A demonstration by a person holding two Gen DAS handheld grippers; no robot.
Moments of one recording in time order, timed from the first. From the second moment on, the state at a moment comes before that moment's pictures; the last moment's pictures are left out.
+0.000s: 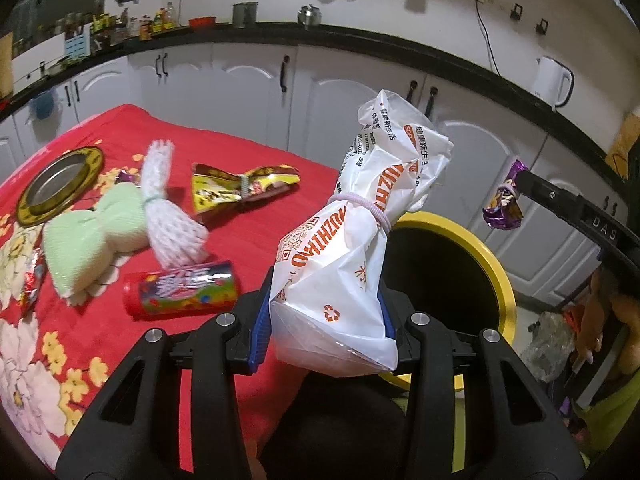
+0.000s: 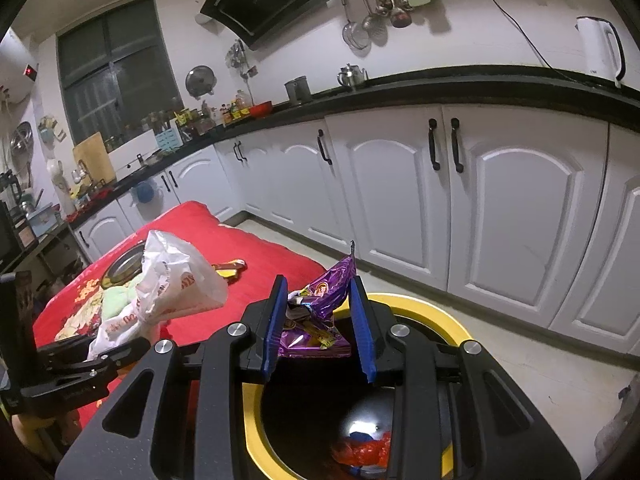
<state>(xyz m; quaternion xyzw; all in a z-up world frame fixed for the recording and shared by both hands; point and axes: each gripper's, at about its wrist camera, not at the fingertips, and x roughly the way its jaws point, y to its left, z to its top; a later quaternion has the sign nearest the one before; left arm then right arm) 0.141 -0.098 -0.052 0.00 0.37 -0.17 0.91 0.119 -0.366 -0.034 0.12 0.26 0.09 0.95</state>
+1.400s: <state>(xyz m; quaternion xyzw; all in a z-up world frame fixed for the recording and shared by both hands) 0.155 -0.166 -0.107 0.04 0.44 -0.21 0.87 0.128 -0.419 -0.078 0.15 0.33 0.04 0.93</state>
